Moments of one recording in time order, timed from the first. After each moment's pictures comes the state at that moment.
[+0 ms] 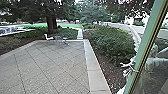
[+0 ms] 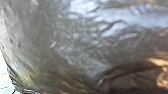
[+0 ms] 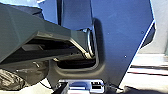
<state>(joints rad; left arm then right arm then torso) 1.53 3.06 -2.76 -0.46 0.10 0.52 -1.57 3.08 -2.74 0.12 -0.07 -0.16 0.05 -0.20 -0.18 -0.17</state>
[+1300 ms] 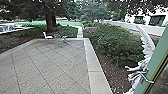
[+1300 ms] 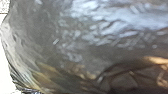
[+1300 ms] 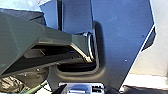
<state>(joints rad) 1.52 3.06 -2.76 -0.46 0.09 0.52 -1.55 3.08 -2.74 0.12 -0.07 -0.16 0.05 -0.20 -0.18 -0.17</state>
